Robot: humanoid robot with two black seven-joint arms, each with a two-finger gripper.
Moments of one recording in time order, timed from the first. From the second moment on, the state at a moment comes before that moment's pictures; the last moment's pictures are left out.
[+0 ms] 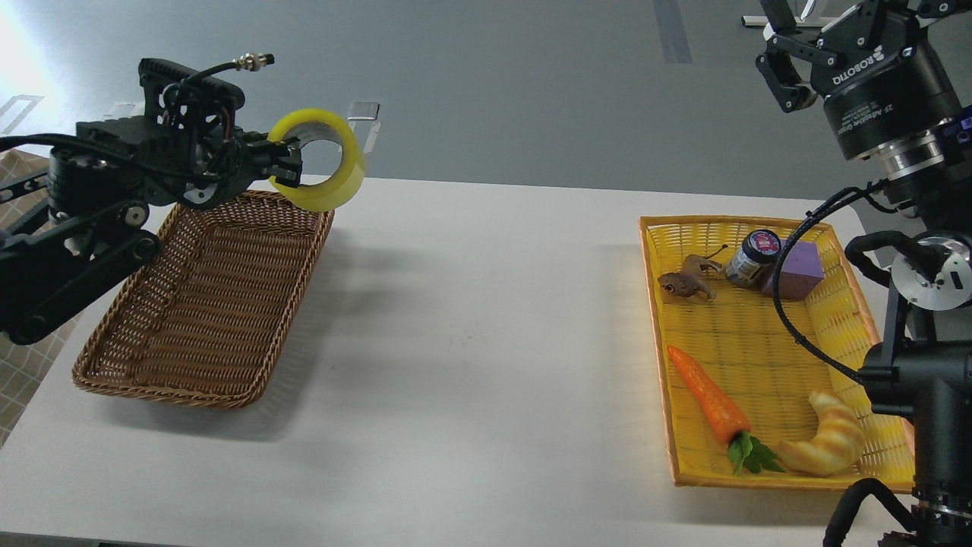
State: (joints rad) left arm -0.85 0.80 -0.63 -1.35 1.88 -0.49 0.20; right arm 0.53 0.00 1.74 1.41 -1.00 0.49 -0.05
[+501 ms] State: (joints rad) left arm -0.65 0.93 -0.62 -1.26 1.87 -0.39 0.05; right arm 0.50 0.00 1.73 1.42 -1.00 0.49 -0.05
